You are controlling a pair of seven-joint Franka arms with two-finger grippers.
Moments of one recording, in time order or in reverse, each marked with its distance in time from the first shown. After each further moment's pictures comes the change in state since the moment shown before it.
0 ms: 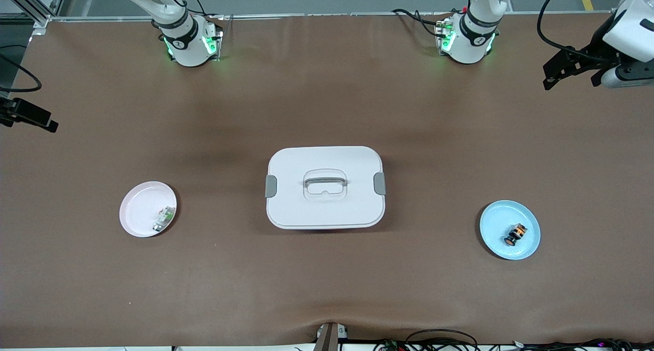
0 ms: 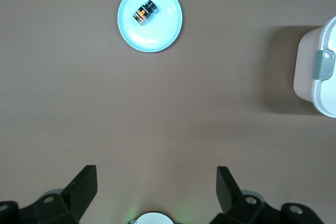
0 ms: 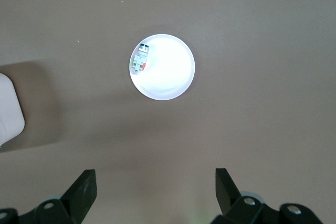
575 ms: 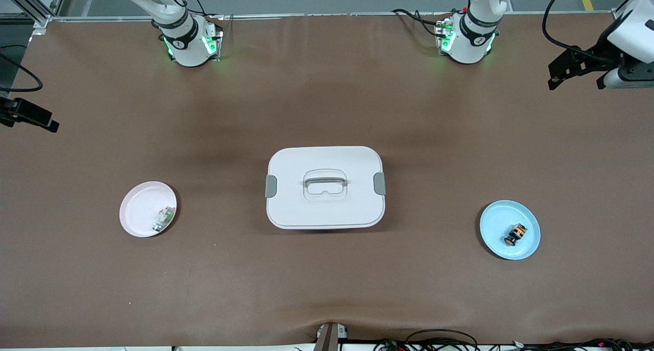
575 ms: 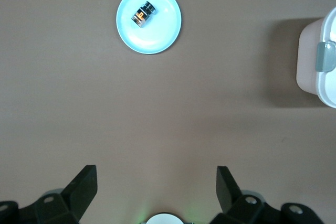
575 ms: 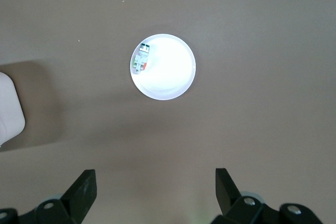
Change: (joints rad) left arm 0.017 0.006 0.009 0.008 0.000 0.004 0.063; right arm 0.000 0.000 0.003 0.000 0.000 0.000 -0.001
